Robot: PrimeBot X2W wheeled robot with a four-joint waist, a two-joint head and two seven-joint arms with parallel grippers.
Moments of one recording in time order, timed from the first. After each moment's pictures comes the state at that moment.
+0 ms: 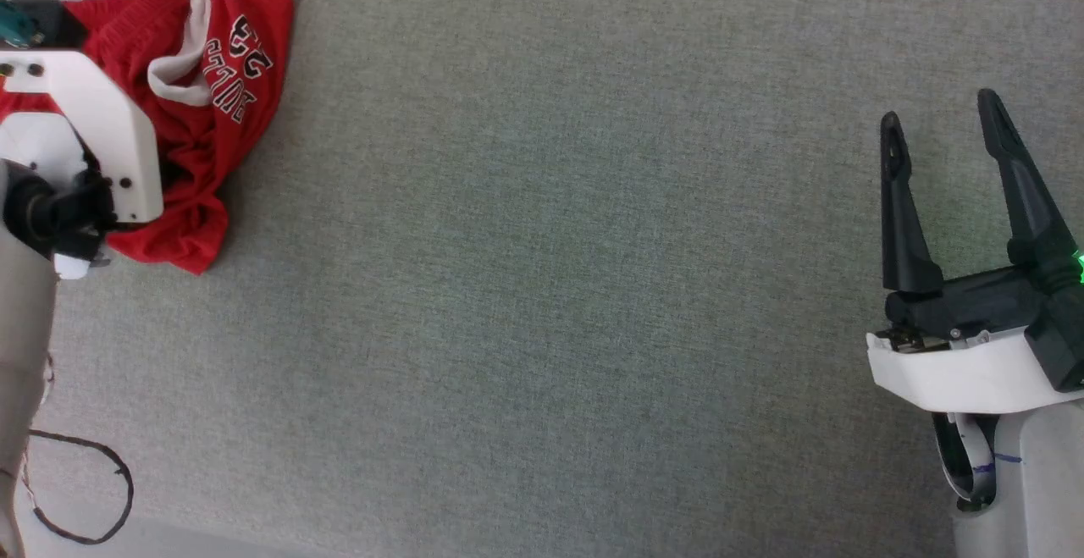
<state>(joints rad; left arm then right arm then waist) -0.94 0.58 -0.39 0.74 -0.68 -0.12 0.77 -0.21 -0.06 -0.01 -0.18 -0.06 0.13 -0.26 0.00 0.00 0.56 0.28</state>
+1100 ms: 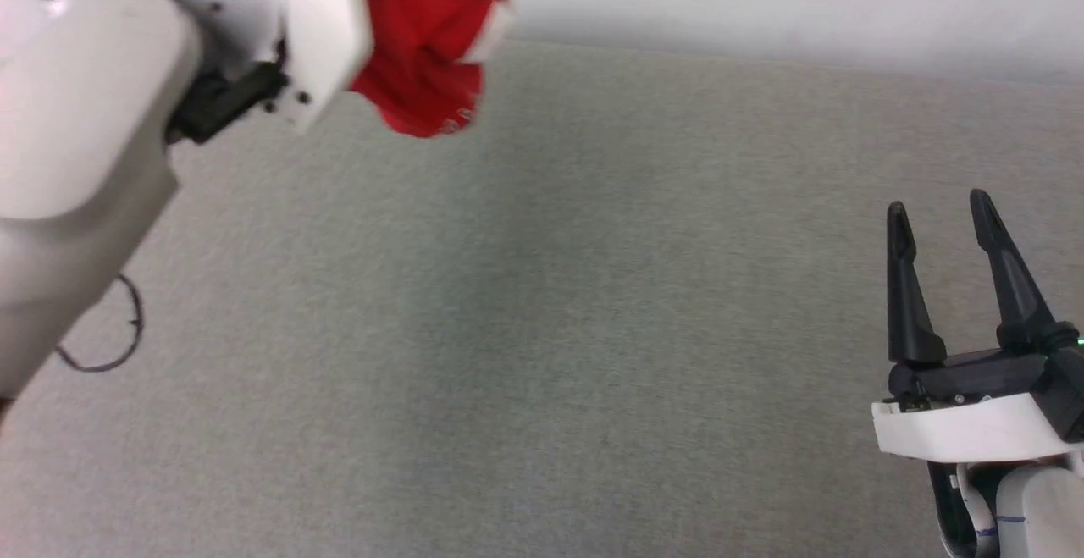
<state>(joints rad) -1.30 0.64 -0.99 0.34 -0.67 -0.12 0.51 -0.07 -0.05 -0.06 -0.14 0.05 0.13 -0.26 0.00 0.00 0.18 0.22</state>
